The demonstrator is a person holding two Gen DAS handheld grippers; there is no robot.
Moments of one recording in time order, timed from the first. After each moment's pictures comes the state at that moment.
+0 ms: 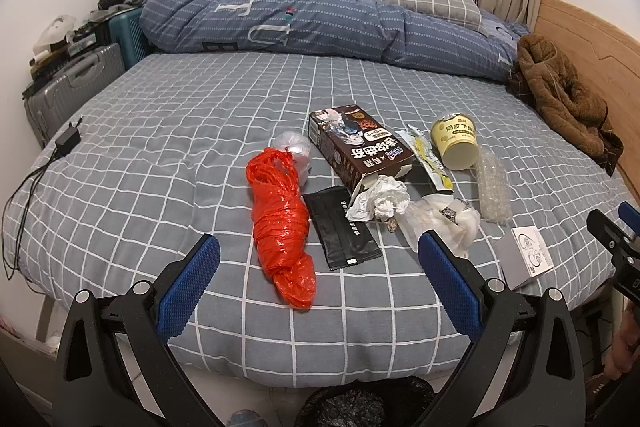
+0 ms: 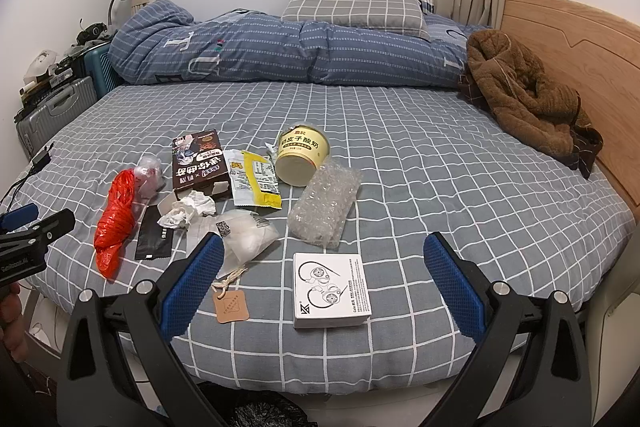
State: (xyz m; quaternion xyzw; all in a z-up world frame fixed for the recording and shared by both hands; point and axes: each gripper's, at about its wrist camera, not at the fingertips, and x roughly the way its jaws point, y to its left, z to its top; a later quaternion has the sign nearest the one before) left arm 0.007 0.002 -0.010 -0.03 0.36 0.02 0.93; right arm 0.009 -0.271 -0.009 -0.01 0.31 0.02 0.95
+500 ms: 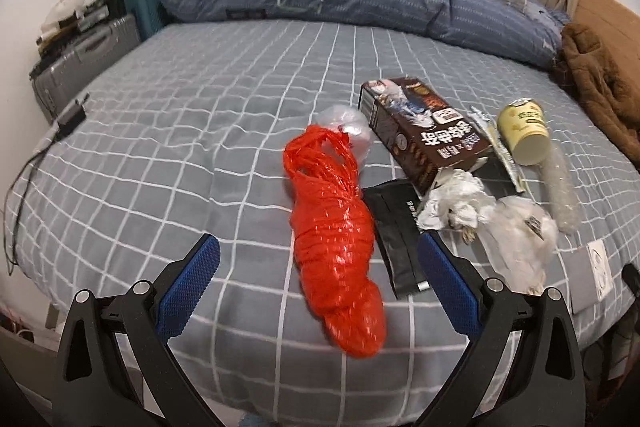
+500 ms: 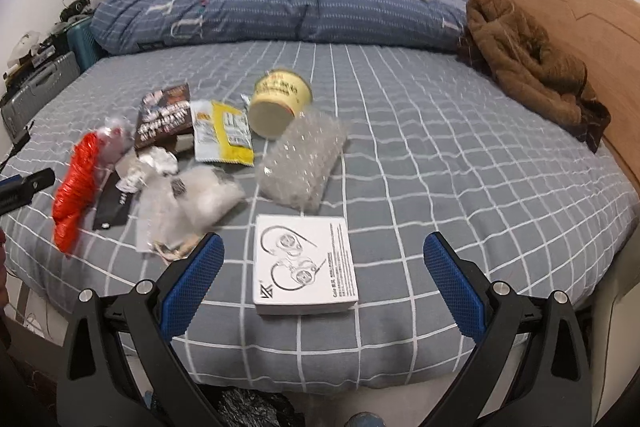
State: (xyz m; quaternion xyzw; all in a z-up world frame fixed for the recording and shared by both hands) left arm 0.076 0.042 -0.059 -0.03 0.41 0.07 0.91; right arm 0.045 -0.286 -0.075 -0.01 0.37 0.01 0.93
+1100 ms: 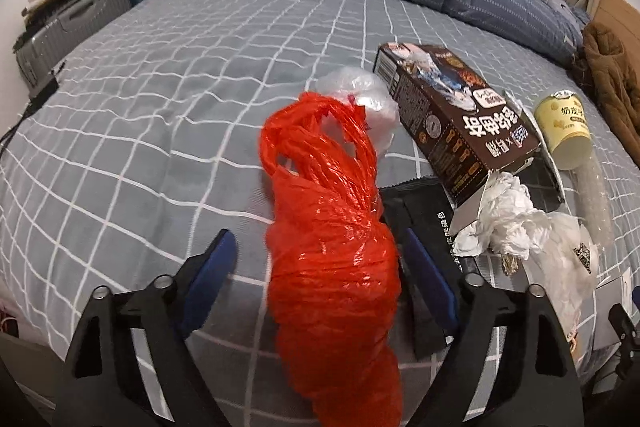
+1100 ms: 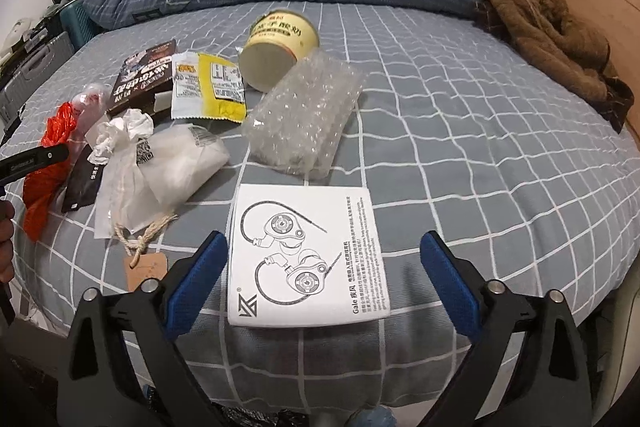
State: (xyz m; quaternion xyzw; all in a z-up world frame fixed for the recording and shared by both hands) left arm 0.129 0.048 -0.110 -0.06 0.46 0.07 0.89; right arm 0.079 -0.282 -0.123 0.00 0.42 0.03 0.91
